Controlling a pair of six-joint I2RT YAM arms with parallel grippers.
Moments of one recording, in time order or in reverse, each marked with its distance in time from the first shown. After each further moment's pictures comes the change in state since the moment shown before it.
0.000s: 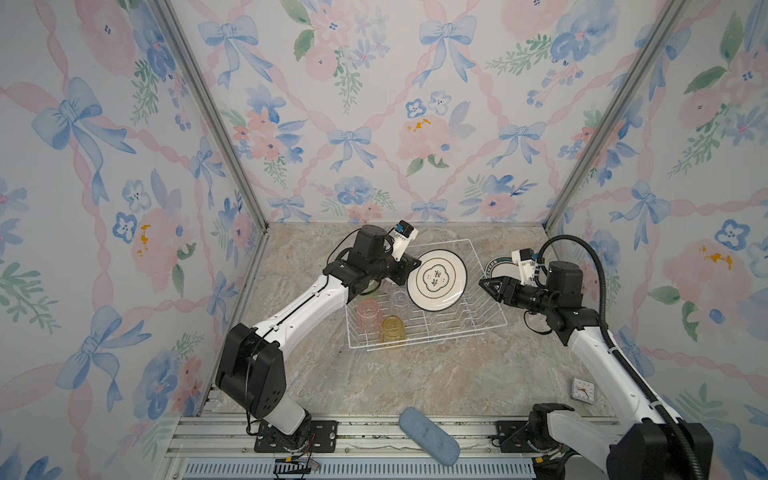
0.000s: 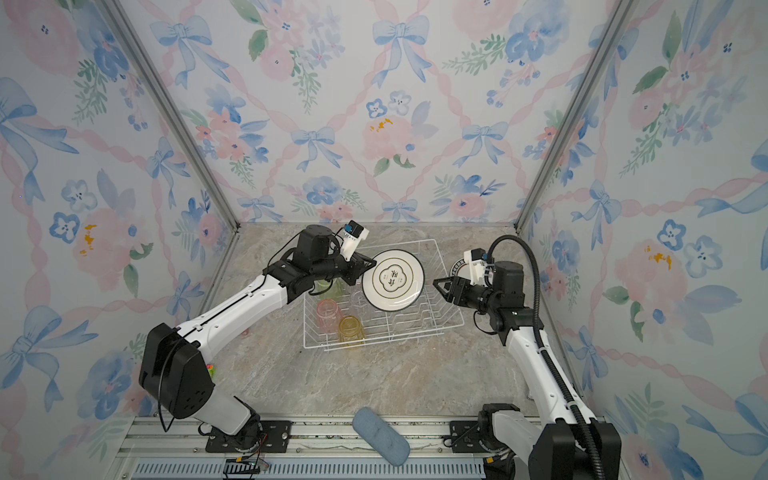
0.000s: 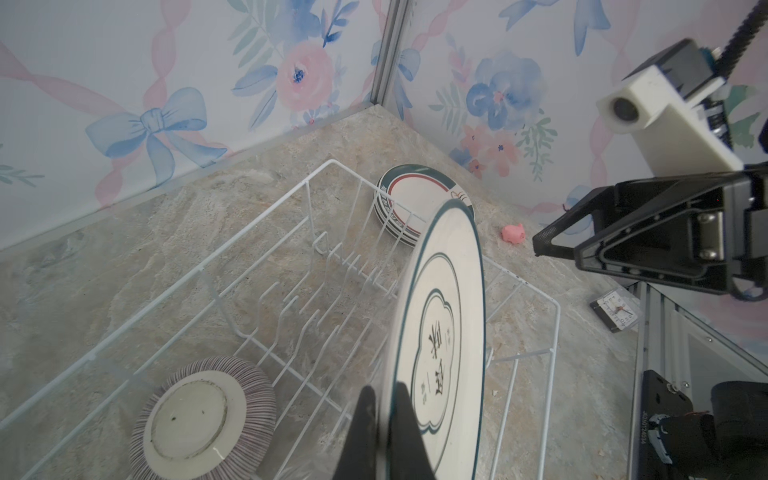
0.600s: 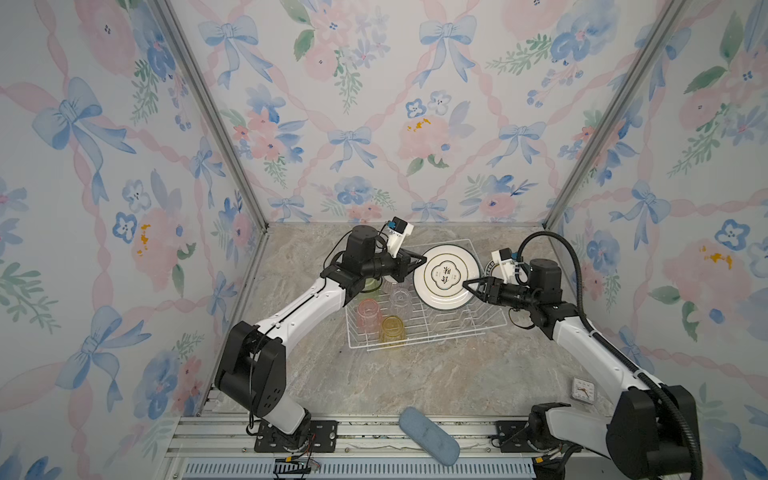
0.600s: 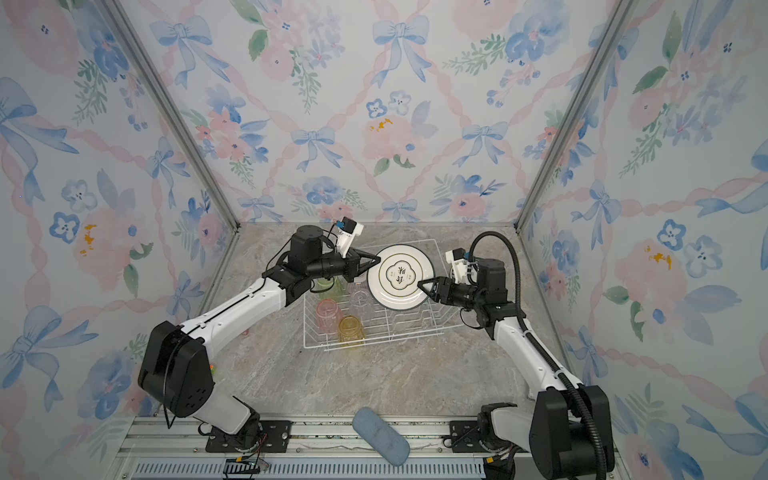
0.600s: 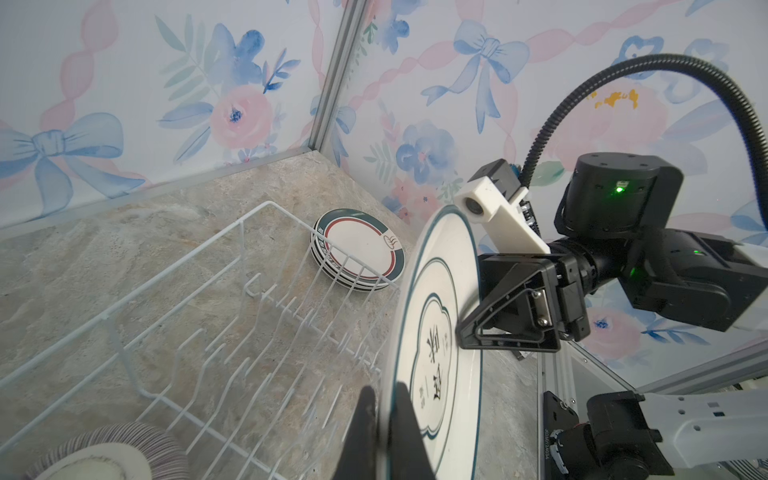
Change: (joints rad) left arm 0.032 0.003 -0.068 0.237 0.210 -0.164; right arm 0.097 0.125 -0.020 0.188 -0.085 0.067
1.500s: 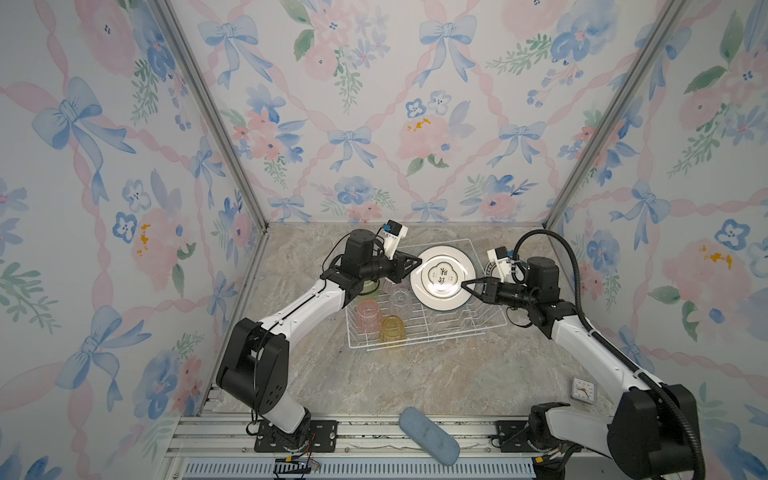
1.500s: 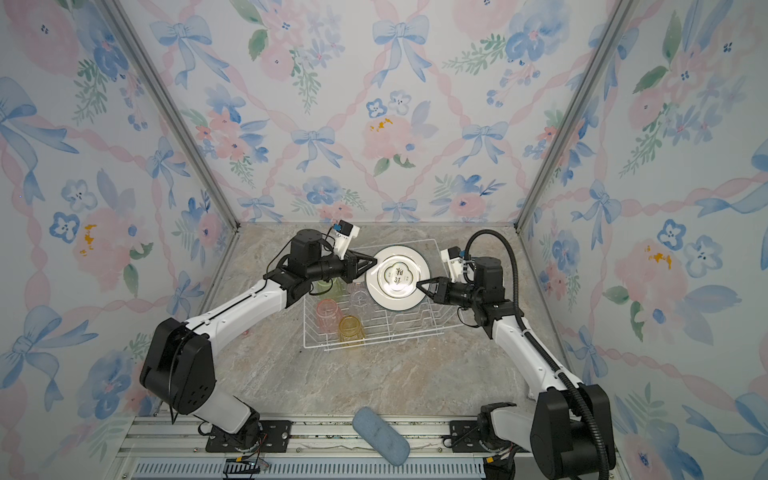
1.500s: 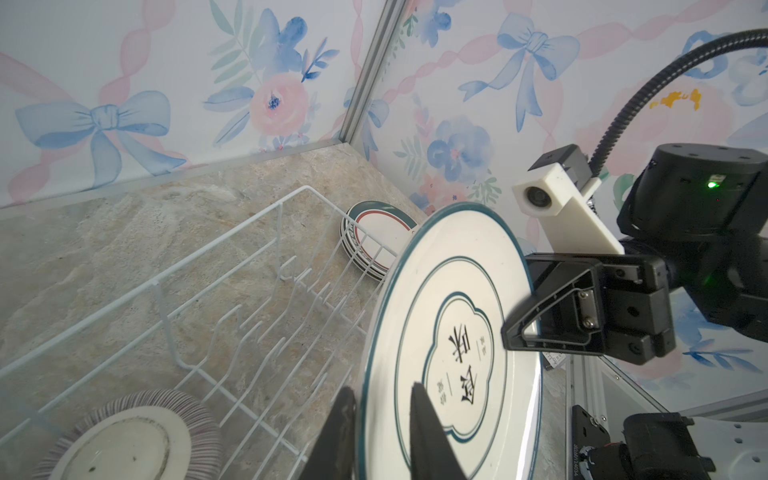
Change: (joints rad) left arm 0.017 0.001 -0.054 0.014 -0.084 0.015; right arm 0.020 -0.006 0.018 -0.011 -0.022 0.012
